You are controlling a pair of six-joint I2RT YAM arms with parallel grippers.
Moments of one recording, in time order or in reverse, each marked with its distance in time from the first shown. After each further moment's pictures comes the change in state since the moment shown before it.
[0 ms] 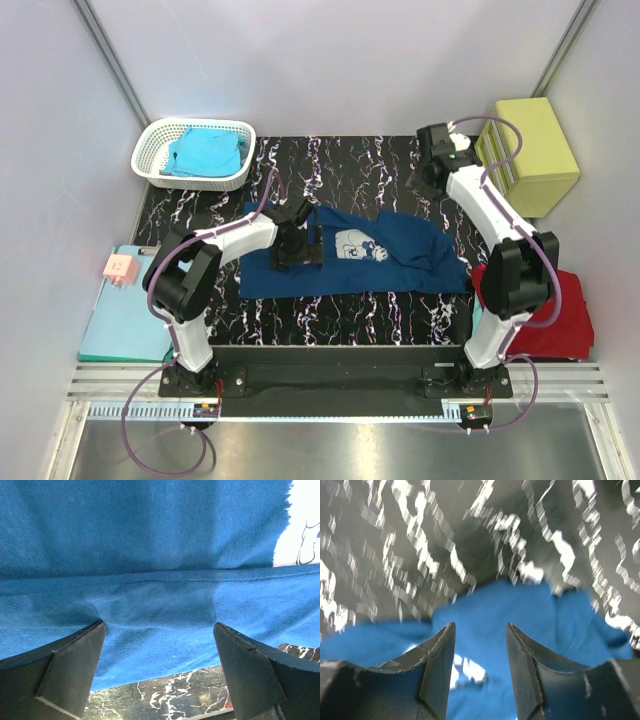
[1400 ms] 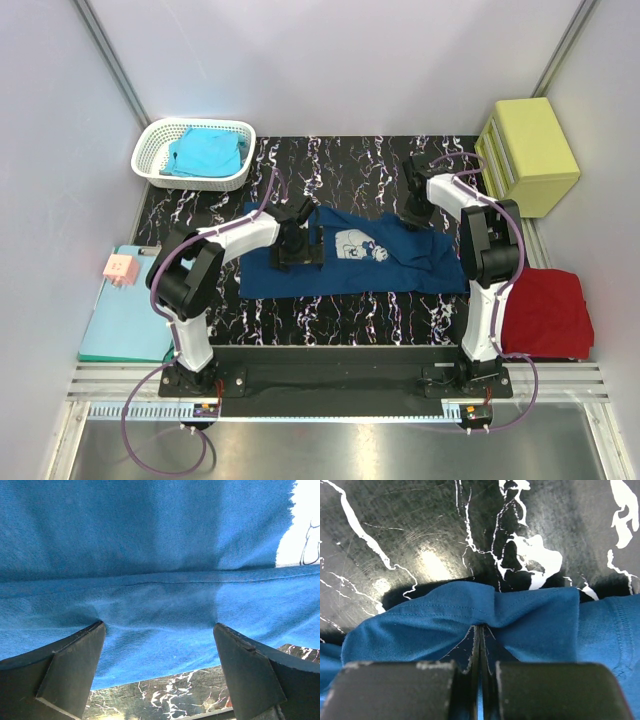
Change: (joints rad) left arm -0.002 0.024 0.031 -0.033 0.000 0.011; right arm -0.051 0.315 -0.042 0.025 -0.125 -0.023
